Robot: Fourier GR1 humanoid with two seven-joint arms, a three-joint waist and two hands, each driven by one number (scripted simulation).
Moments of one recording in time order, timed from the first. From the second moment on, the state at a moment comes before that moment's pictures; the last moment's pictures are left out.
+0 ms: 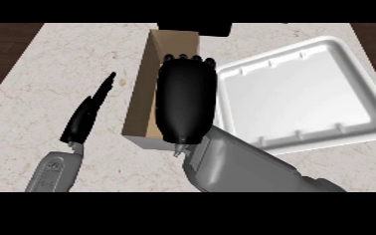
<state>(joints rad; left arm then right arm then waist) -0.21 0.21 -0.03 -1.30 -0.26 -0.05 -0.03 -0.91 -0.02 0.69 -1.49 1.17 0.19 1.19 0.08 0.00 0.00</state>
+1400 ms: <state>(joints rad) -0.20 0.21 -0.01 -1.31 -0.26 -0.04 -0.03 -0.85 -0.01 0.57 -1.30 0.76 -0.65 0.99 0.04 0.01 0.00</state>
